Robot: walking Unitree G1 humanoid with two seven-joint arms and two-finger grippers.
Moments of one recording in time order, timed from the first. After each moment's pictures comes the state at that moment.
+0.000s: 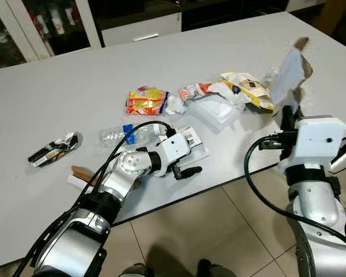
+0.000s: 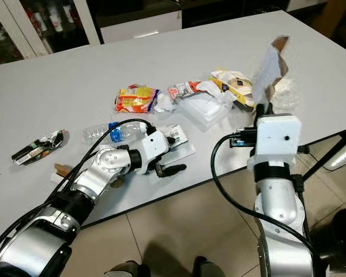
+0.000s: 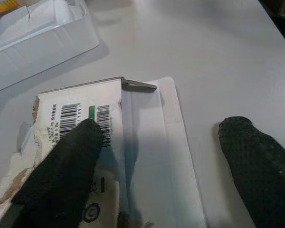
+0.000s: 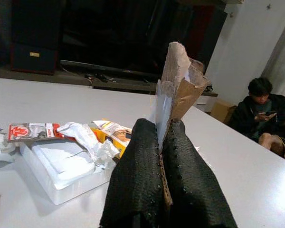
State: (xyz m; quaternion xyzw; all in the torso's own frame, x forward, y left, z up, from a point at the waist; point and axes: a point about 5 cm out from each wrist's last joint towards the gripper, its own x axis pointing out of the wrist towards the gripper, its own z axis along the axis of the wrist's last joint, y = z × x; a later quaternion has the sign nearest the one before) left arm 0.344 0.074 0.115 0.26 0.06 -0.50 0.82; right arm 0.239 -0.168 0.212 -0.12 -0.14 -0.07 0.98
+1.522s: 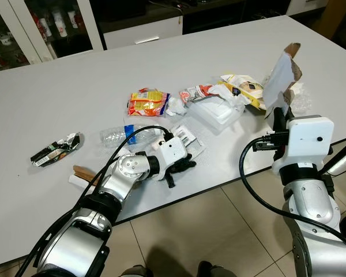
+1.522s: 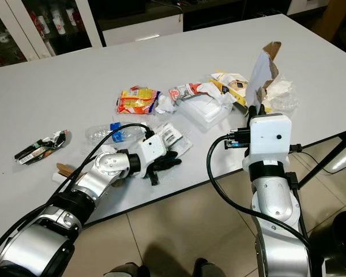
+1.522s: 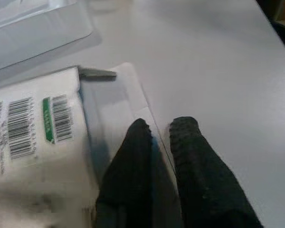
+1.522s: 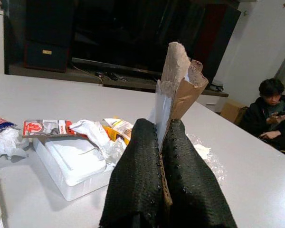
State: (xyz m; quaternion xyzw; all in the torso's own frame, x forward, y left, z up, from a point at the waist) left arm 0.343 0.078 0.104 0.23 0.07 -0.50 0.83; right arm 0.244 -0.164 0.208 -0.13 -0.13 -0.05 0.98
